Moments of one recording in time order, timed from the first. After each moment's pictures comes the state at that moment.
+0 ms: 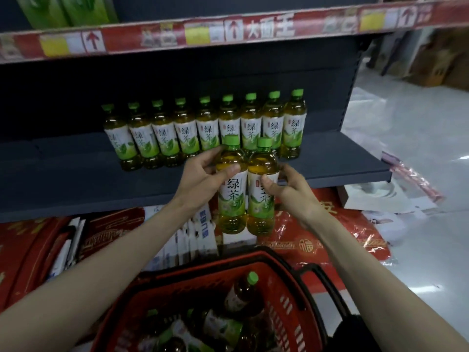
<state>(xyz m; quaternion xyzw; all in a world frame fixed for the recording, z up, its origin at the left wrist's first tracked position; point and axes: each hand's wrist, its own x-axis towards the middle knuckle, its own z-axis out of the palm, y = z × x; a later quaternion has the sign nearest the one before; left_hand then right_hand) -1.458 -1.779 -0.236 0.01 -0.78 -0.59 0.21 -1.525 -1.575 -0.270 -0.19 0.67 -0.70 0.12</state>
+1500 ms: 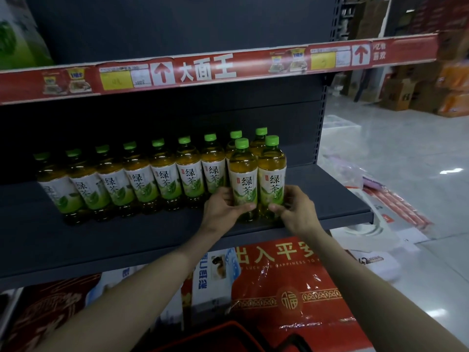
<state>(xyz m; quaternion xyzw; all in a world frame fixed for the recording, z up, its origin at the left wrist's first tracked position) -1.651 -1.720 -0.303 0.07 -0.82 -0.54 0.17 -1.691 -1.517 -0.303 -0.13 0.83 -0.54 -0.05</state>
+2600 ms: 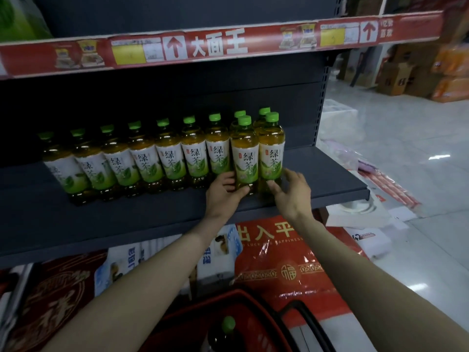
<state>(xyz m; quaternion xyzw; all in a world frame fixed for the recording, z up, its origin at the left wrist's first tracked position) -1.635 -1.722 -0.318 0.09 -0.80 -0.55 0.21 -1.657 -1.541 -0.304 -0.08 0.84 -0.52 -0.12</state>
